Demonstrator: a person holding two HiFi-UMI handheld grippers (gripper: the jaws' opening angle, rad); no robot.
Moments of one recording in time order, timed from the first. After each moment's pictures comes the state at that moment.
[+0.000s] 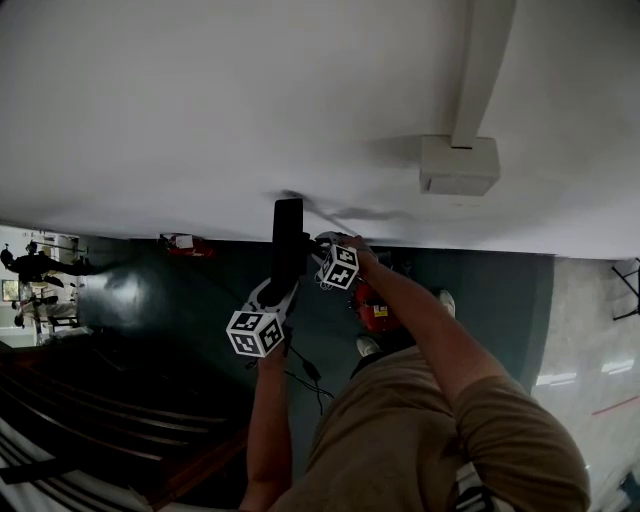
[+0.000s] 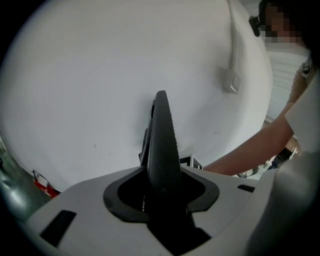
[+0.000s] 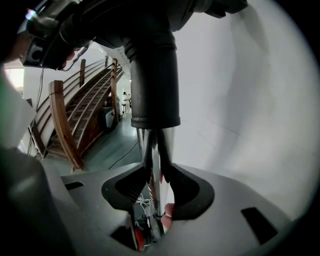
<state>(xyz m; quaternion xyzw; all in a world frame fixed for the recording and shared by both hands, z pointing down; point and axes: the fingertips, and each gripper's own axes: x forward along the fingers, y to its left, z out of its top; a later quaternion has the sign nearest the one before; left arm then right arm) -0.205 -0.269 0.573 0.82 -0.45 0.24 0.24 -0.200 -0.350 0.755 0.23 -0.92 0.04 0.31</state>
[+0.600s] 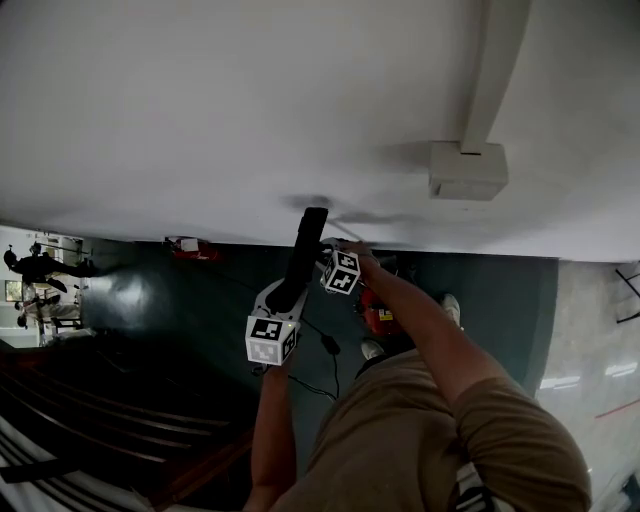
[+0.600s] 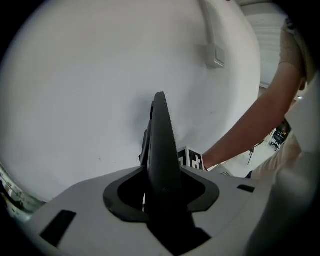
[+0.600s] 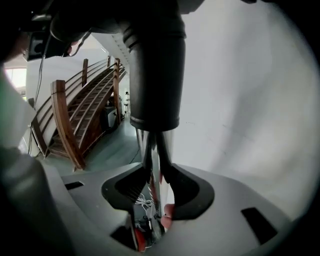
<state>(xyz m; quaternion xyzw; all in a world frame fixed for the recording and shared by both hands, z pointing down) -0.202 -0.261 0.569 0.82 -0.44 0.33 0.16 -0.215 -0.344 0.752 0.21 -0.92 0.03 0.31</state>
